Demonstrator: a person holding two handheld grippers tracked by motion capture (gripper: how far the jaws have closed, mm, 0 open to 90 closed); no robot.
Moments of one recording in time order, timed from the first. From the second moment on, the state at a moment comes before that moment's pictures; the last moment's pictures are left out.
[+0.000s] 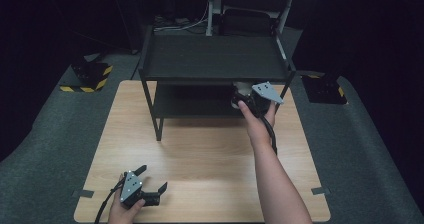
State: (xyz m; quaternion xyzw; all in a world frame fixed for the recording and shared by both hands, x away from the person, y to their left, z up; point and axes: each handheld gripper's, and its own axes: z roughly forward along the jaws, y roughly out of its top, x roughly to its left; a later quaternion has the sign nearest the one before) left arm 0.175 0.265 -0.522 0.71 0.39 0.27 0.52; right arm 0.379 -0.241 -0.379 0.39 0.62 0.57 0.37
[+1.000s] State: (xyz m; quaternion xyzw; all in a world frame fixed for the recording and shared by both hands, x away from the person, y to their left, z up) left arm 0.175 0.263 -0.522 0.71 0.39 0.27 0.52; right arm 0.337 -0.247 -0.383 0.35 0.62 0.58 0.39
